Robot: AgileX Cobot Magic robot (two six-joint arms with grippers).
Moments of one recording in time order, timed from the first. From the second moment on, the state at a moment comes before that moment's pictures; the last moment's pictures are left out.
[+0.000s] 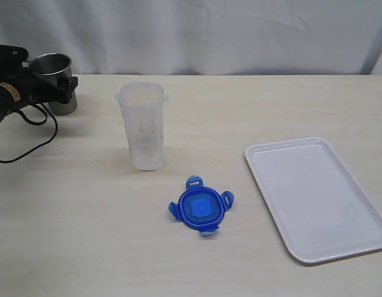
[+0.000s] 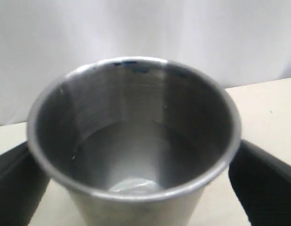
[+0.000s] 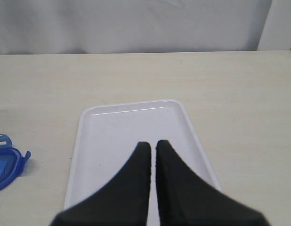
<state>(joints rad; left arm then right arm) 0.09 2.27 -1.25 0.53 -0.66 -0.31 0.05 0.00 0.00 -0.03 0.35 0.05</state>
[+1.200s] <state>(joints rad) 0.10 1.47 -0.65 0.60 -0.51 -0.60 0.05 0.00 0.00 -0.03 0.35 0.05</state>
